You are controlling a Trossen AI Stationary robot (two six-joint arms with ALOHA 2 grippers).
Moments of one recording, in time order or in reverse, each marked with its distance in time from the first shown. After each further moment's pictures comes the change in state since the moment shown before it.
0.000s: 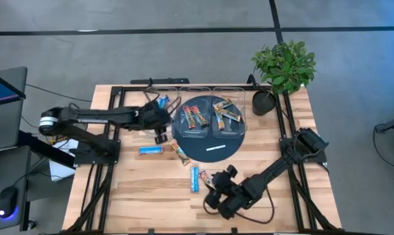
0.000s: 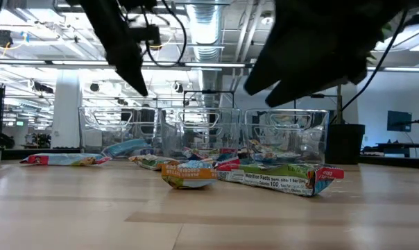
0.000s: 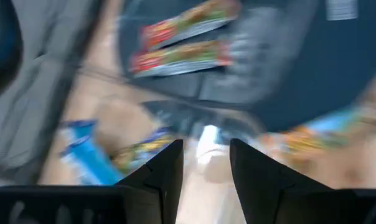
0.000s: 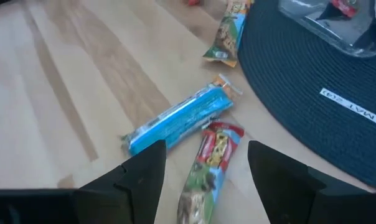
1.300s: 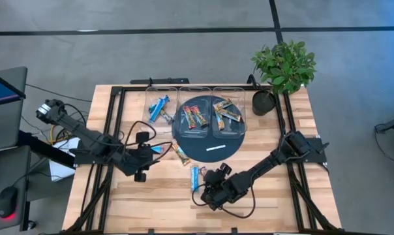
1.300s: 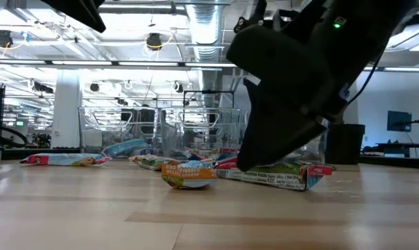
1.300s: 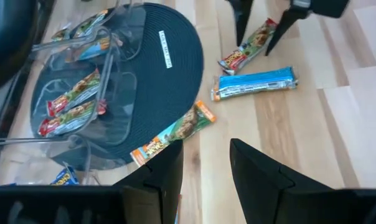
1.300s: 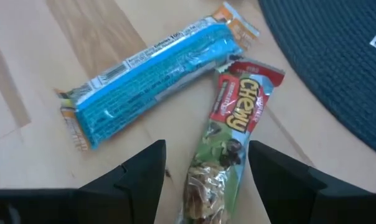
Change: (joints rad) left arm -0.681 -0.157 0.000 -0.070 -0.204 -0.273; right arm -0.105 0.127 0.050 -0.034 -0.226 -0.079
